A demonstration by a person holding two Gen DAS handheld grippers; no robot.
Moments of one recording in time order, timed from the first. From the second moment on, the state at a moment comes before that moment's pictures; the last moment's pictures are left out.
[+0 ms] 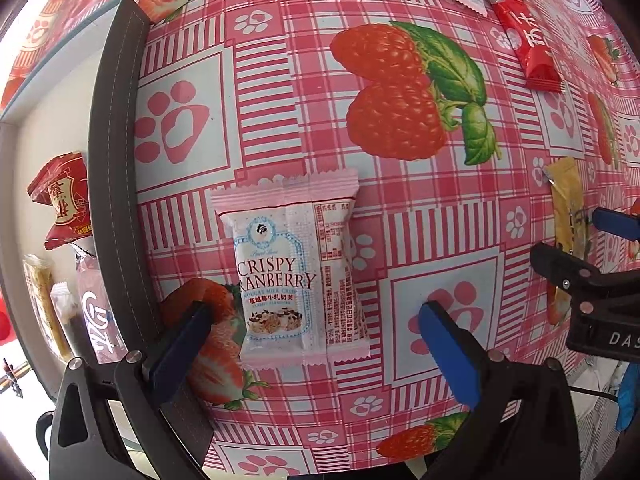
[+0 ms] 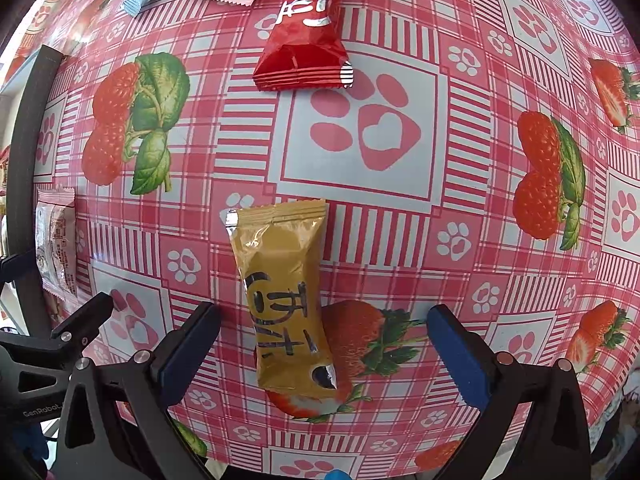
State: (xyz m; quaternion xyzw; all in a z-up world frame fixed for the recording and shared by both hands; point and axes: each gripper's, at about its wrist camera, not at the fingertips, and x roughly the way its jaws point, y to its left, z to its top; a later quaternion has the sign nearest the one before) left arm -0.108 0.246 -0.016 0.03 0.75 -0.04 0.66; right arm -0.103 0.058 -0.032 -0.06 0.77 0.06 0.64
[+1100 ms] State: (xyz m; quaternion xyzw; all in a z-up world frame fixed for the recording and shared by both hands) left arm -0.105 0.246 -0.019 0.04 0.76 -0.04 0.65; right arm -0.104 0.056 -0.028 -0.06 0.77 0.06 0.64
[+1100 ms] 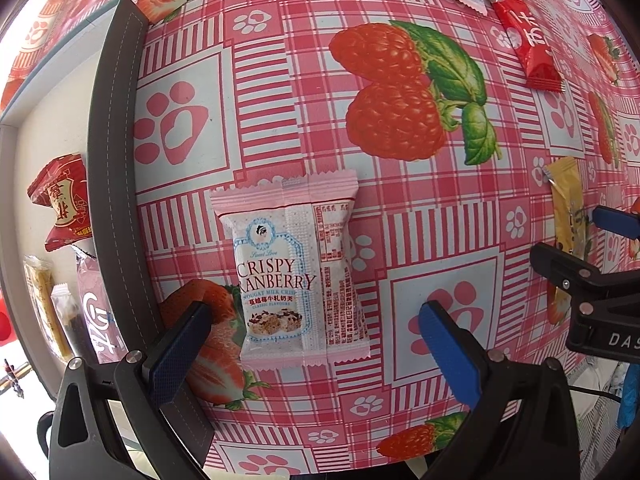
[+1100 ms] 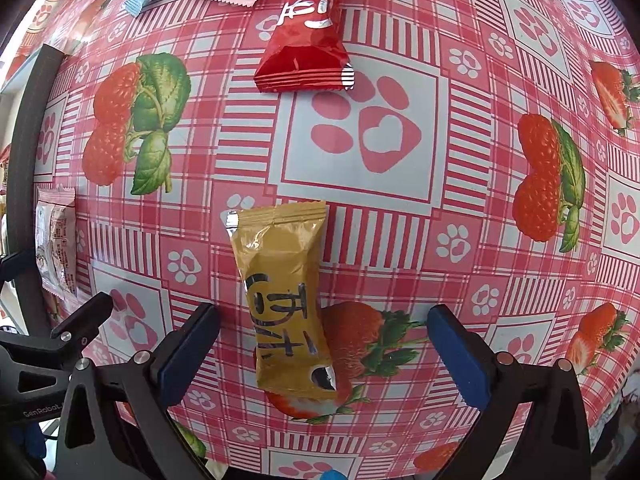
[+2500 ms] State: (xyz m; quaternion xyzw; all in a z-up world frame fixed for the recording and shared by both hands) left arm -0.088 0.323 0.079 -0.05 0.67 -0.06 0.74; right arm -0.030 0.126 0.021 -0.05 0.76 0.10 0.64
